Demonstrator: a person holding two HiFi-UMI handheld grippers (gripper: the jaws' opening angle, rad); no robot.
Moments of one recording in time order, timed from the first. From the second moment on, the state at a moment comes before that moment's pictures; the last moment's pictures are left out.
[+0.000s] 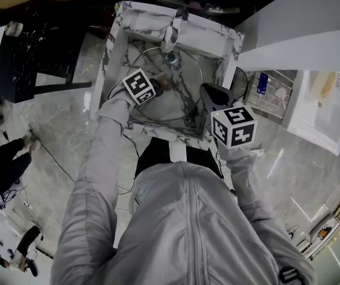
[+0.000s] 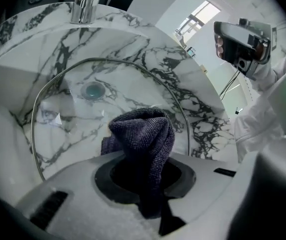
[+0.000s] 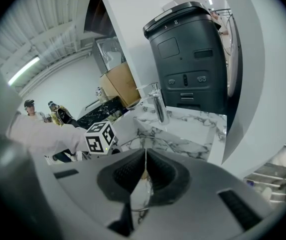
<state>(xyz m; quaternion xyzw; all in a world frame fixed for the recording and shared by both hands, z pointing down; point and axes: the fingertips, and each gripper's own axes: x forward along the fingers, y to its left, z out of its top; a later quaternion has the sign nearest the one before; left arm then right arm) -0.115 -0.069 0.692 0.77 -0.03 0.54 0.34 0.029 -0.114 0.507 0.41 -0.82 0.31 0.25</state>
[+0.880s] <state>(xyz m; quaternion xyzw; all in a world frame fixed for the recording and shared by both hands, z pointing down) -0.097 -0.144 0.708 0.79 -0.24 0.50 0.26 0.055 -0.112 0.512 0.42 -0.81 0.32 0.25</state>
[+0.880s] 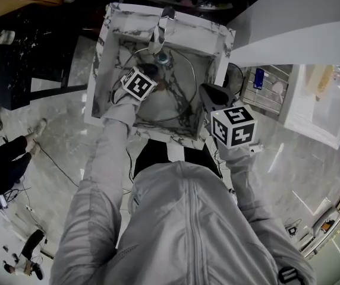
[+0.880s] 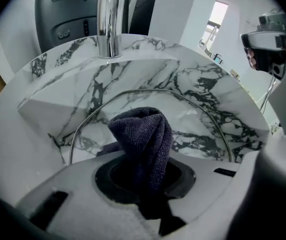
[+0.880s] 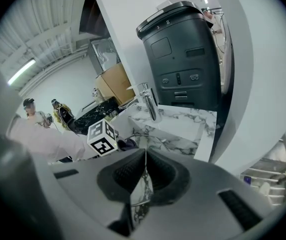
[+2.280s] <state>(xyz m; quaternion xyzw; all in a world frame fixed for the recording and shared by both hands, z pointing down) 0.015 -0.021 0.685 0.83 0.00 0.48 0.27 0.063 -0.107 0.500 0.43 -0.81 0.32 0.24</state>
